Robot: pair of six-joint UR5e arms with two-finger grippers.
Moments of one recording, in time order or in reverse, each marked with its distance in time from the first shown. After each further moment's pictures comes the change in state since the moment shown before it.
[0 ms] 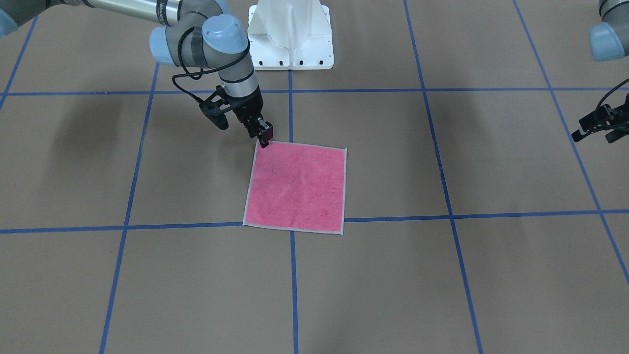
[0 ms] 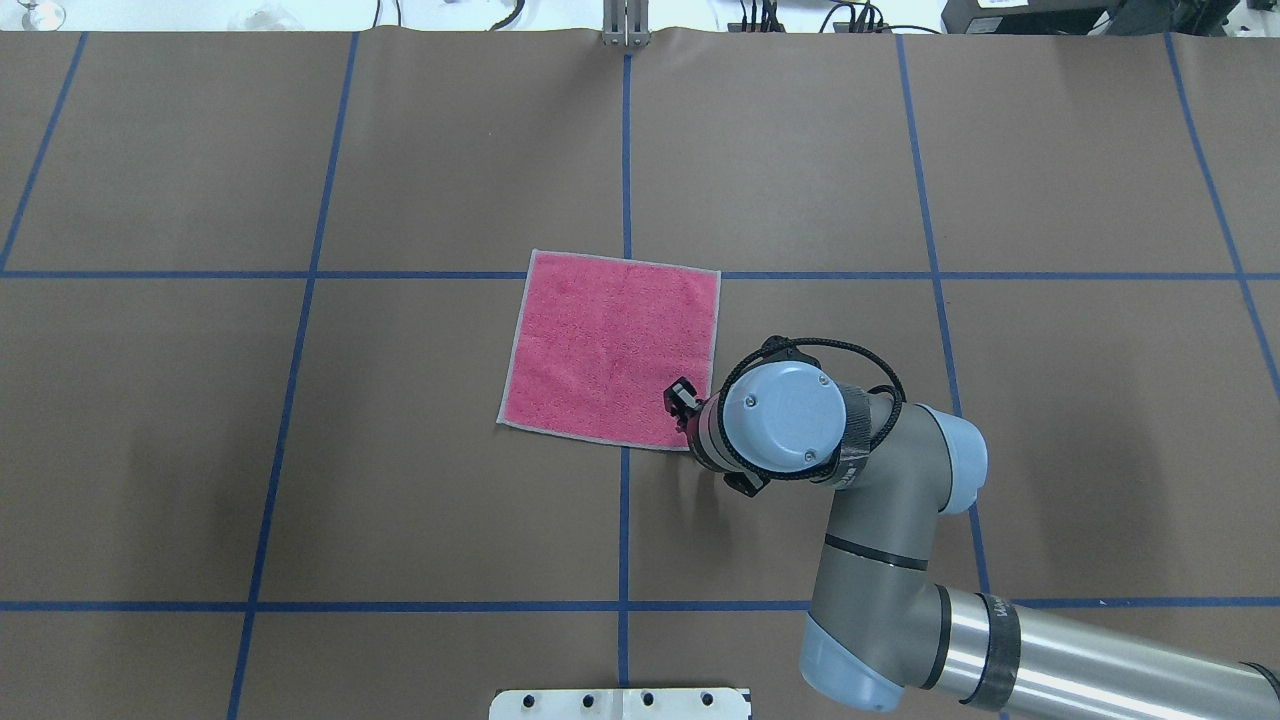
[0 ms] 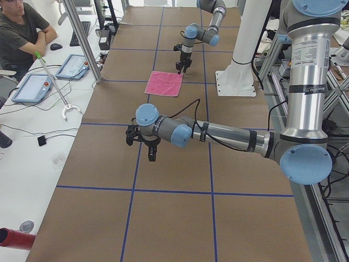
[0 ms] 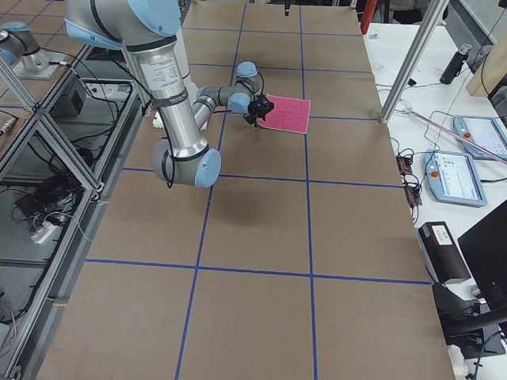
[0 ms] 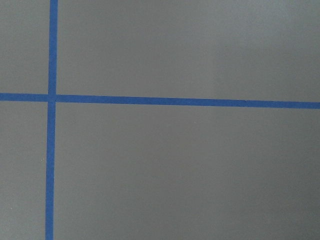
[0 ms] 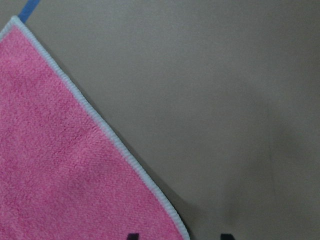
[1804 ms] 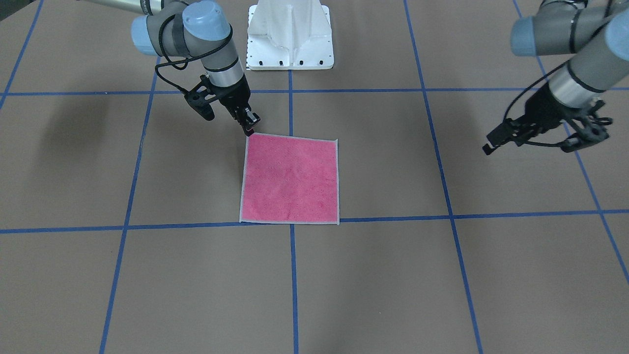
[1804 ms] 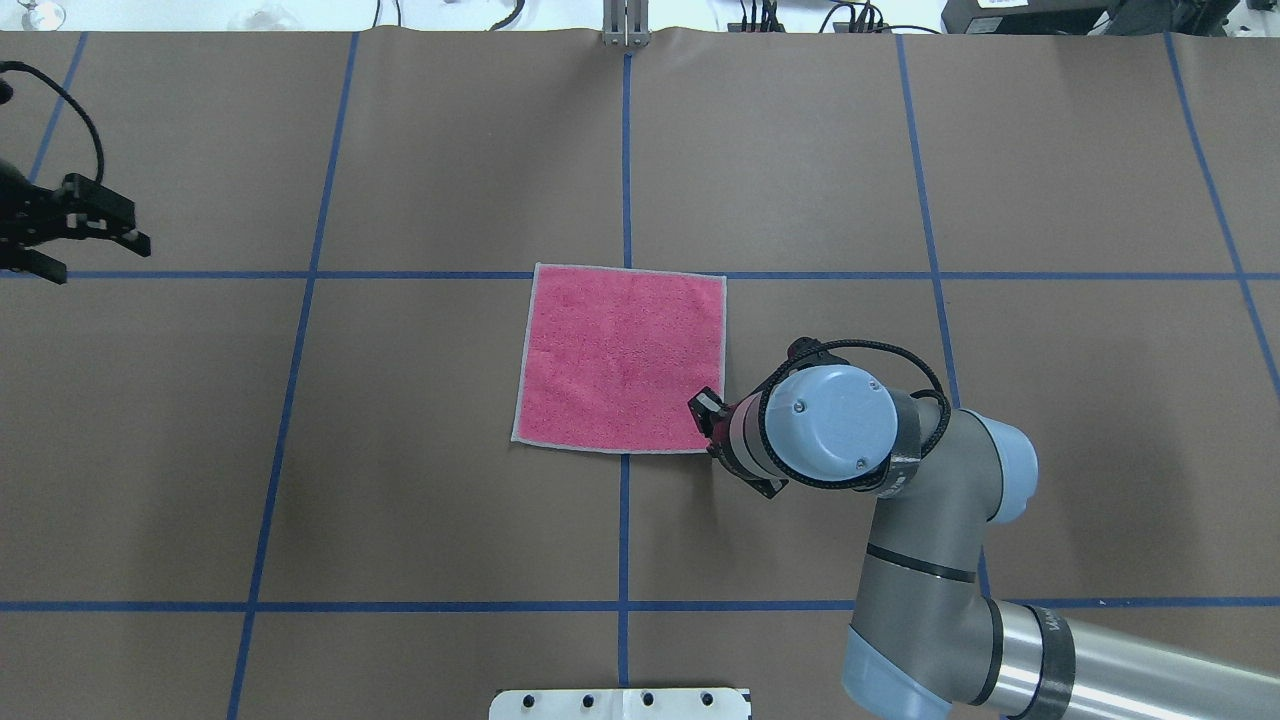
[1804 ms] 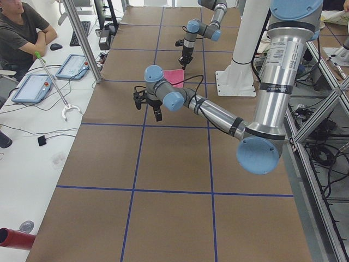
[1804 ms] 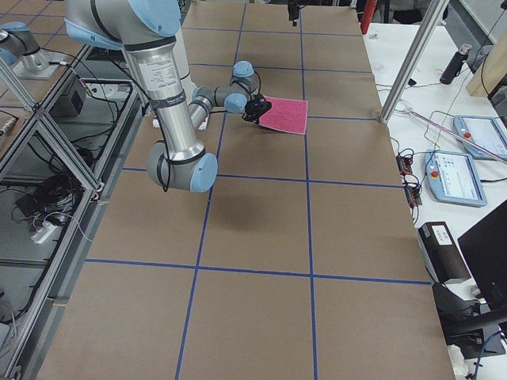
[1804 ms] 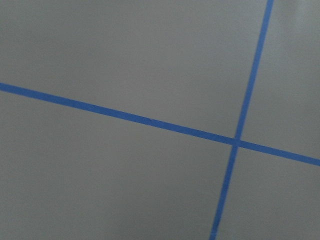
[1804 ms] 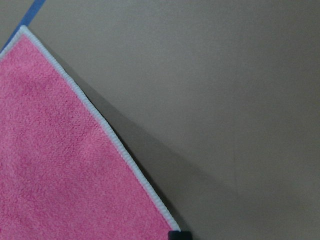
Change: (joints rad) left arm 0.356 -0.205 -0.158 -0.032 0.195 -0.838; right arm 0.006 -0.090 0.112 -0.001 0.015 -0.015
